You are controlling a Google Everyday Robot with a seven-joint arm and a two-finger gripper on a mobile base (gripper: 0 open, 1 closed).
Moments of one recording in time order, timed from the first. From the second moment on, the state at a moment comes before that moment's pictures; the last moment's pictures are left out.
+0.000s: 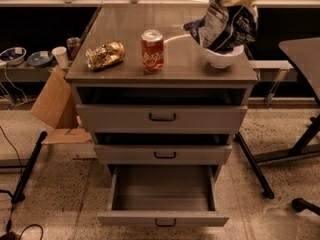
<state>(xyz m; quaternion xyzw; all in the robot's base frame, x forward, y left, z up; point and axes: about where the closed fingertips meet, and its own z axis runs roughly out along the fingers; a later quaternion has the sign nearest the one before) 0.551 -0.137 1.088 -0.74 0.55 -0.22 0.31</state>
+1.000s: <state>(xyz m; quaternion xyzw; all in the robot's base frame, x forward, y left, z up) 0.607 -0.102 1.132 -0.74 0.54 -0.22 0.33</state>
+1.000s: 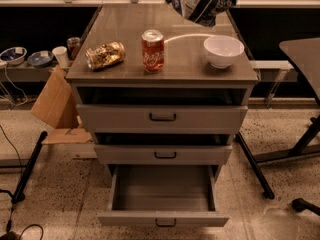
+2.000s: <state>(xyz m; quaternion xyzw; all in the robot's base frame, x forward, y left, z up) 0.641 -0.079 1.092 -0.73 0.56 -0.15 0.36</state>
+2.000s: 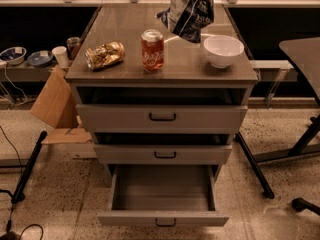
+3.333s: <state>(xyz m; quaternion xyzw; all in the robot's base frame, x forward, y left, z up) 0.683 -0.061 1.092 -0.70 0.57 -0.19 0.37</state>
